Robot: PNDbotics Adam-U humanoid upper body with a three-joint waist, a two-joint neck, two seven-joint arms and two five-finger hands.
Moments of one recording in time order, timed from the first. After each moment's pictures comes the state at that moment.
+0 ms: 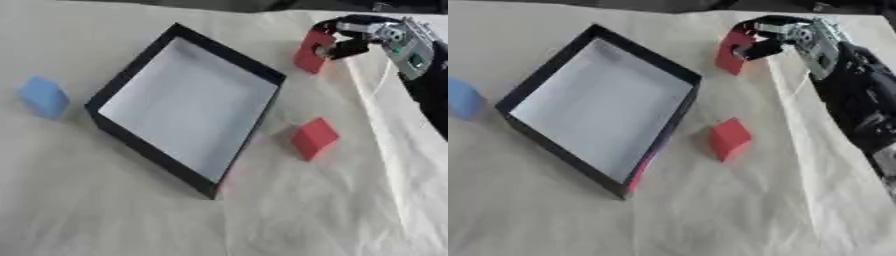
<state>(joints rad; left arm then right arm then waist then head) -0.26 0.33 0.20 -1.72 0.32 -0.14 -0.06 -0.92 -0.65 0.18 -0.81 0.66 -0.20 0.52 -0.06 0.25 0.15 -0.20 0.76</state>
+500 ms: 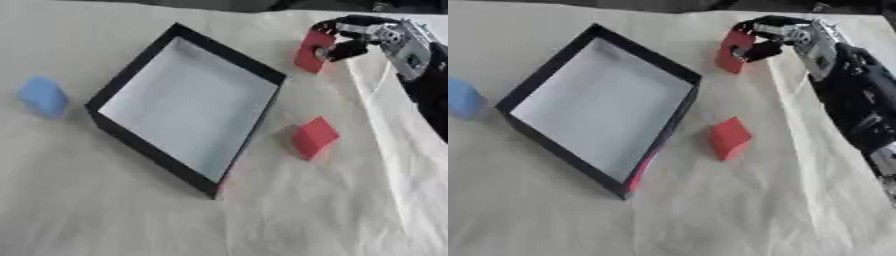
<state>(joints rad) -0.26 0.33 0.20 -1.72 0.32 -0.14 -0.06 -0.92 -0.65 0.17 -0.80 0.68 -0.22 0.50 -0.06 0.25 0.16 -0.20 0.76</state>
